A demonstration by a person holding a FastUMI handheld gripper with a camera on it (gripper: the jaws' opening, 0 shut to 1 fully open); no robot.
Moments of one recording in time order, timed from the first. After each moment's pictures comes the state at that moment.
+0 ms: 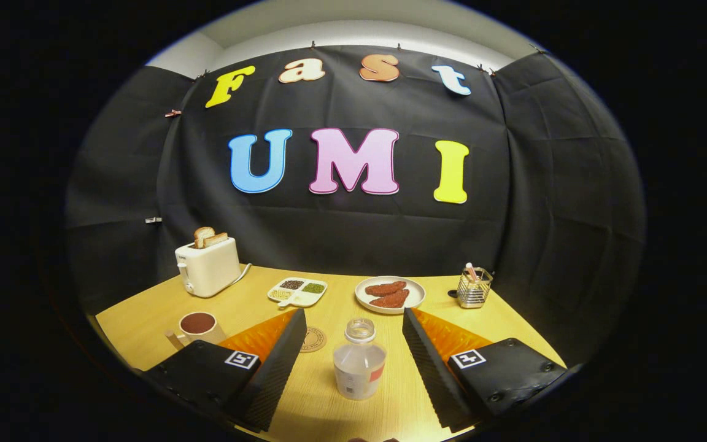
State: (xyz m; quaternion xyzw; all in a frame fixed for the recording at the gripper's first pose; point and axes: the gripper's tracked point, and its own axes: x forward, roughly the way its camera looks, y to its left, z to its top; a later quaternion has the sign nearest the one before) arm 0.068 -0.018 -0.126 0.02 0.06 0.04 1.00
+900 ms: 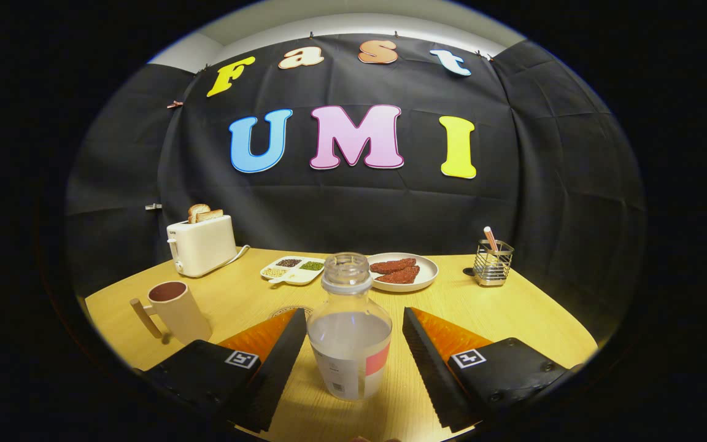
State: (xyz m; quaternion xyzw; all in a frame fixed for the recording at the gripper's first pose) arm 0.106 -0.023 -0.211 0.02 0.07 0.06 1.00
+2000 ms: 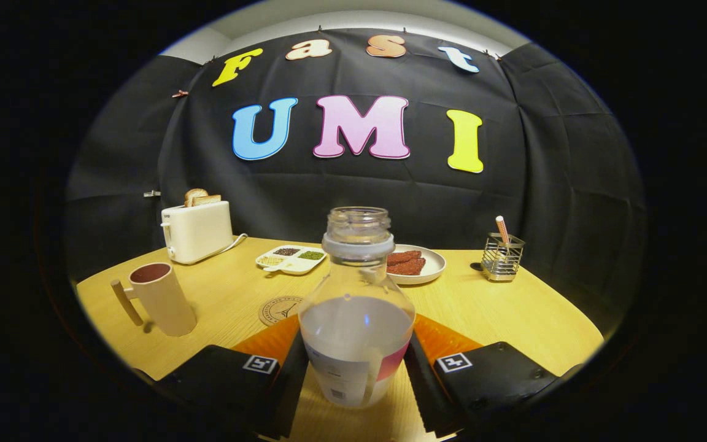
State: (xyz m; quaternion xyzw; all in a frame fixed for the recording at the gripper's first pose) arm 0.124 -0.012 -0.238 0.00 0.08 0.08 0.99
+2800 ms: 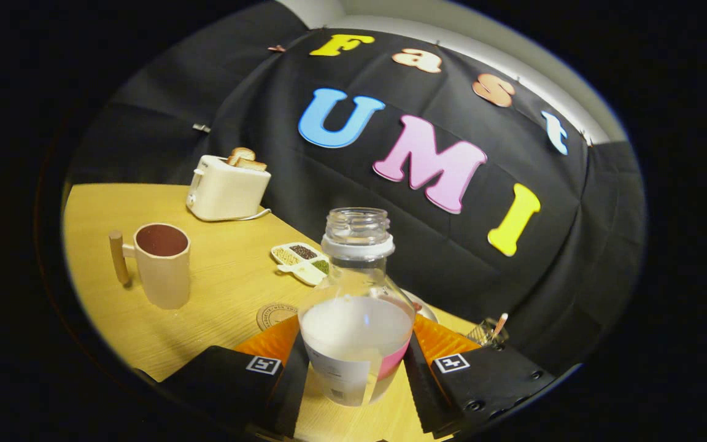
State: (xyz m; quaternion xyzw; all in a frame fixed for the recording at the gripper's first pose) arm 0.144 0.054 -0.167 -0.27 0.02 0.14 0.95
